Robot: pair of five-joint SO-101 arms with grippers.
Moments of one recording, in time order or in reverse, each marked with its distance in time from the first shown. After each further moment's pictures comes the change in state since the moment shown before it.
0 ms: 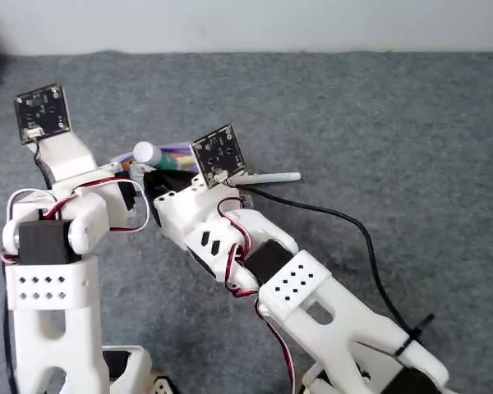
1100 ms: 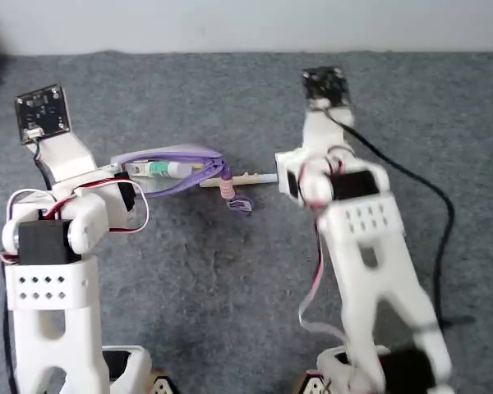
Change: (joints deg) left arm 0.0 0.0 0.0 0.4 -0.1; right arm 32.0 14.4 -26.9 47.7 16.4
